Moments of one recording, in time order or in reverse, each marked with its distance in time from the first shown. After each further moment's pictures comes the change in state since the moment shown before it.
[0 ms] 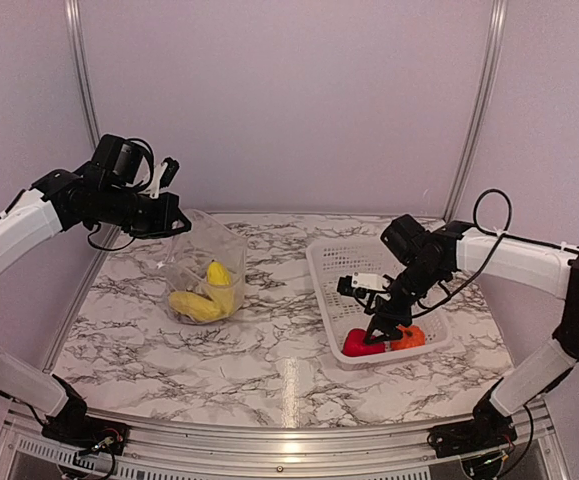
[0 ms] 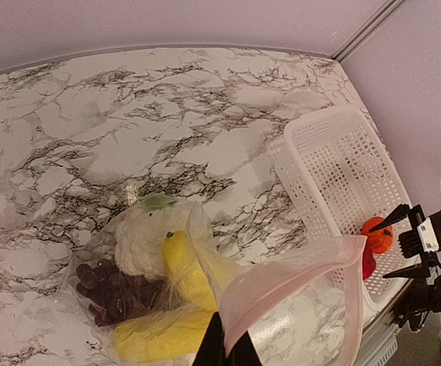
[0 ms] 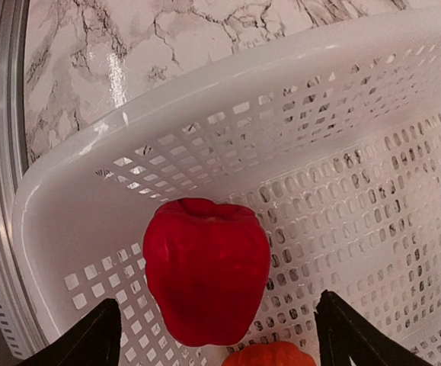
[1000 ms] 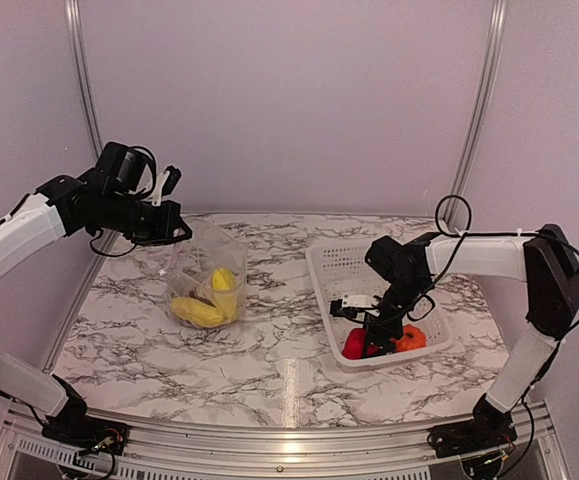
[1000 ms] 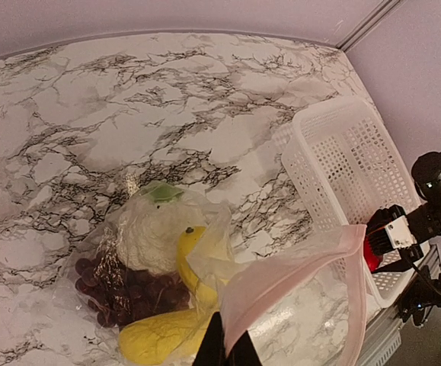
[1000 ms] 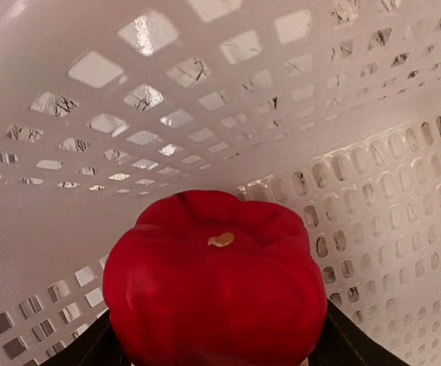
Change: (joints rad) left arm 0.000 0.000 -0.042 0.013 0.006 0.000; right arm 0.000 0.206 -0.001 -0.024 -0.019 -0.016
